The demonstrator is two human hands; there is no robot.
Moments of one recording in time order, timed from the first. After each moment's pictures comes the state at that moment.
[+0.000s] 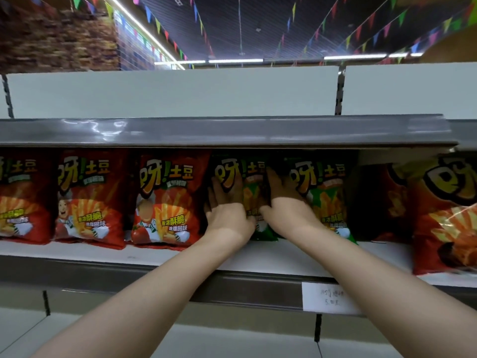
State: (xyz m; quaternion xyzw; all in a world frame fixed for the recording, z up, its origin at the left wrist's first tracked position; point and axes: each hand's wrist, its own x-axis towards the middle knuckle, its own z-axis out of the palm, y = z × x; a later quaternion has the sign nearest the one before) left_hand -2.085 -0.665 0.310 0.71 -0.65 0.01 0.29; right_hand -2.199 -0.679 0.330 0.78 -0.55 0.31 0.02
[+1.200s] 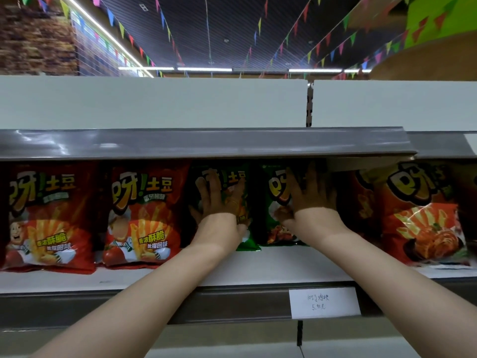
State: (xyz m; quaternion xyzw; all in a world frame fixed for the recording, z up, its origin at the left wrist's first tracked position) left_hand -2.087 -0.678 0.313 0.62 -0.72 0.07 0.30; right_hand -2.259 -0.686 0.326 0.70 -0.63 0.27 0.19
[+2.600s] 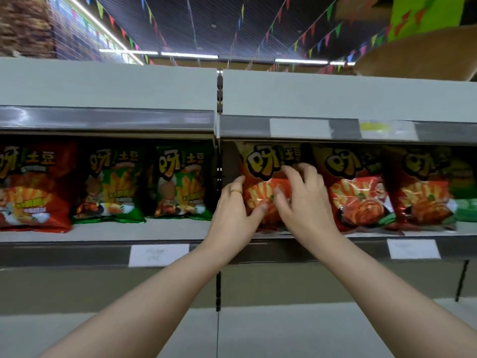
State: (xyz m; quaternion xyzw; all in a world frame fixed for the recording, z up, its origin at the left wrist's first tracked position) left_hand -2.340 -0.603 0.293 0.49 -0.72 -0.08 0.49; right_hand -2.478 -0.610 0.306 0.69 -0.53 0.45 0.19
